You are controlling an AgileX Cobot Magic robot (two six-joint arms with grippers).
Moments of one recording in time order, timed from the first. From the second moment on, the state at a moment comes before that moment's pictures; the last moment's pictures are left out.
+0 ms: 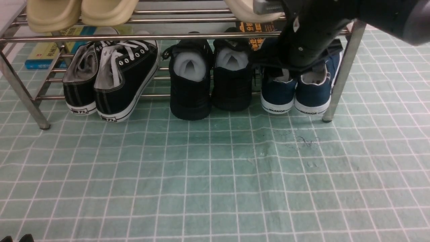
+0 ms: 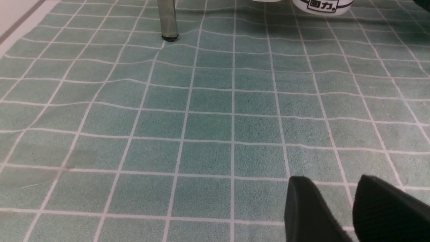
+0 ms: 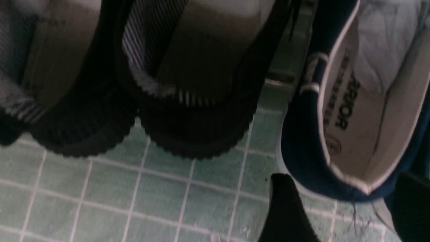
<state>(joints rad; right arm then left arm) 0.52 1.94 -1.86 -0.11 0.98 0.39 -0.02 -0.01 0.02 0.08 0.36 -0.10</state>
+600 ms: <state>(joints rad) 0.52 2.10 -1.87 -0.25 0.82 0.41 -0.02 -0.01 0.02 0.08 0.36 -0.10</state>
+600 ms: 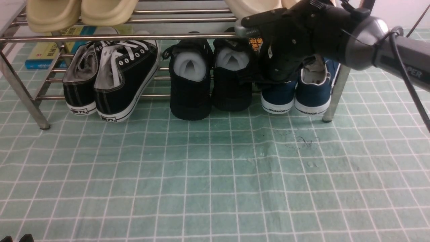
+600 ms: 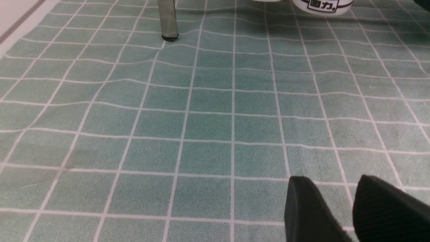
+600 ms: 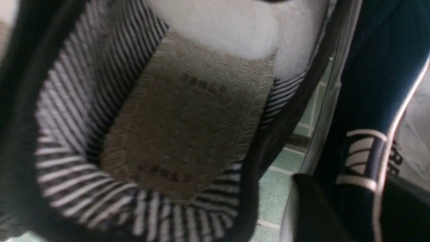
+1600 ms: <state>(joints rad) 0.69 1.63 -1.82 0.15 1.26 0.26 -0.02 -0.01 0.02 0.08 0.36 -0.10</state>
